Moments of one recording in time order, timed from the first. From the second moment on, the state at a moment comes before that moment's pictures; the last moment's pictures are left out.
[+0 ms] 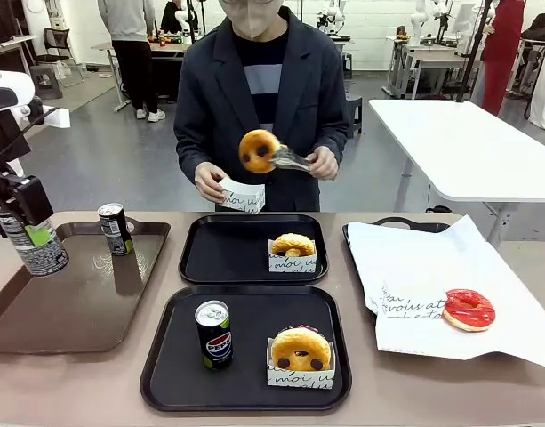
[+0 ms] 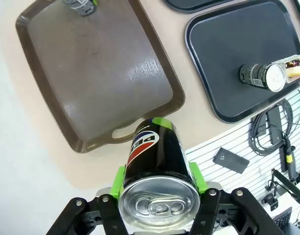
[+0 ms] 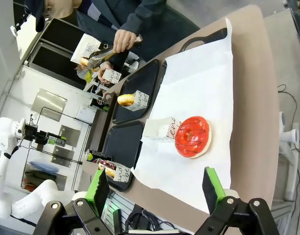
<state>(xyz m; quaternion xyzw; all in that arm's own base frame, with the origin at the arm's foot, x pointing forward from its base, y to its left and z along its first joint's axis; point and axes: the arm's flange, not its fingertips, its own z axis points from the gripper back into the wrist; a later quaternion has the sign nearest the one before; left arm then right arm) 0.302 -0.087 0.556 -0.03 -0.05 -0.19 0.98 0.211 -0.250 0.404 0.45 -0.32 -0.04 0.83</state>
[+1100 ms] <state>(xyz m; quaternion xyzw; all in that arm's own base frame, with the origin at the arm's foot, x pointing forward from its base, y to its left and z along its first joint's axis) 0.369 -0.383 0.503 -0.05 -0.04 -0.26 0.96 0.211 -0.250 0.404 0.45 -0.32 -0.04 0.83</state>
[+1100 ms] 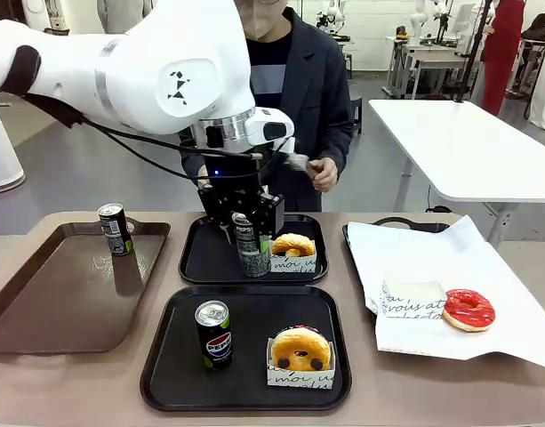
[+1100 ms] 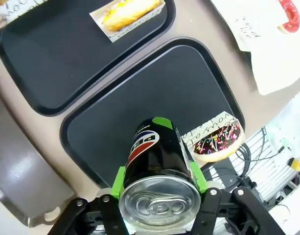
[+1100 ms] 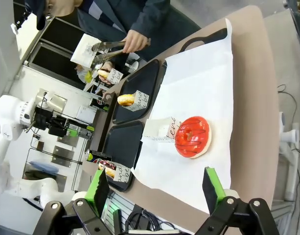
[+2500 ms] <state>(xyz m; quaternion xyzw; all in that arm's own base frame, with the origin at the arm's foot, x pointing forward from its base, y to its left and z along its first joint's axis) 0.458 -0.312 0.468 -0.05 -0.05 -0.21 0.97 0.211 -0.250 0.404 0.45 -0.32 -0.04 0.83</state>
